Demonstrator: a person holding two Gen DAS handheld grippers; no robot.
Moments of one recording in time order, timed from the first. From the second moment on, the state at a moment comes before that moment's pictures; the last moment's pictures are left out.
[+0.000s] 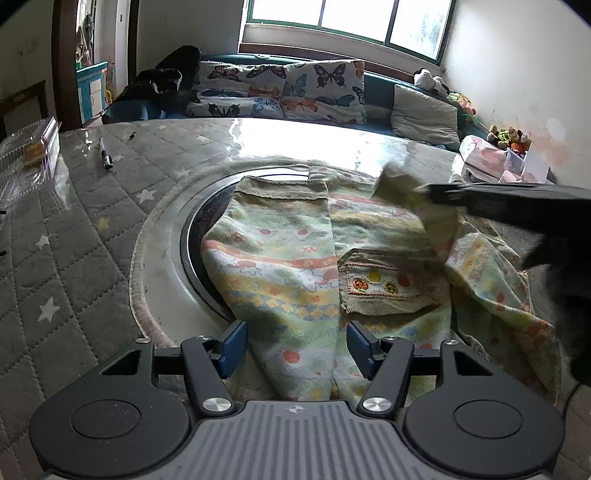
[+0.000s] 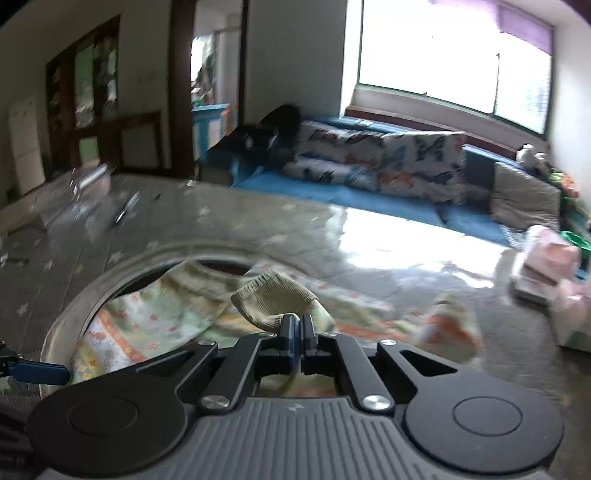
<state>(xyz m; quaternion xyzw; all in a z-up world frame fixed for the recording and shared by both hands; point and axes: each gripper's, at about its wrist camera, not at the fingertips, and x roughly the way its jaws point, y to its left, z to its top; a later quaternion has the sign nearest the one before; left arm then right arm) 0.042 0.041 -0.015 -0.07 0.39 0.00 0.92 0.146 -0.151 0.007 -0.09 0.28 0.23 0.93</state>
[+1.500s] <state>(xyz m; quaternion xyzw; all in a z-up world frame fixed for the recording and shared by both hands) 0.038 -0.044 -0.014 0.01 0.39 -0.08 0.92 0.041 -0.425 -0.012 0.00 0.30 -0.13 0.94</state>
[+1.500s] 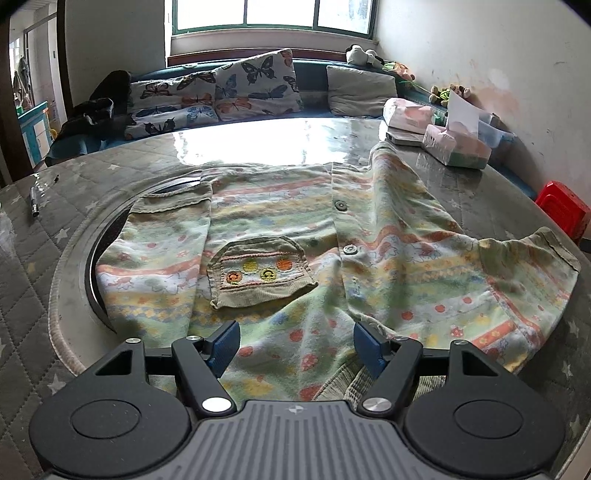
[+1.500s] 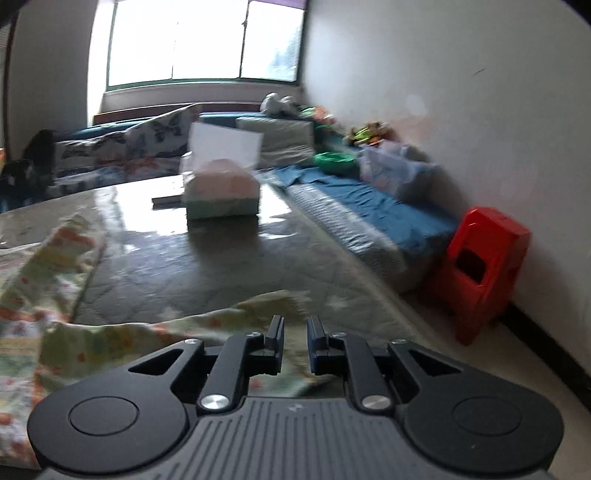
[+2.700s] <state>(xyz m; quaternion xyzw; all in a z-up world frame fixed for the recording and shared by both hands) 0.182 -0.003 -0.024 0.02 0.39 0.03 0.92 0.080 -0.421 -0.043 0.03 0.33 -0.11 0.94</state>
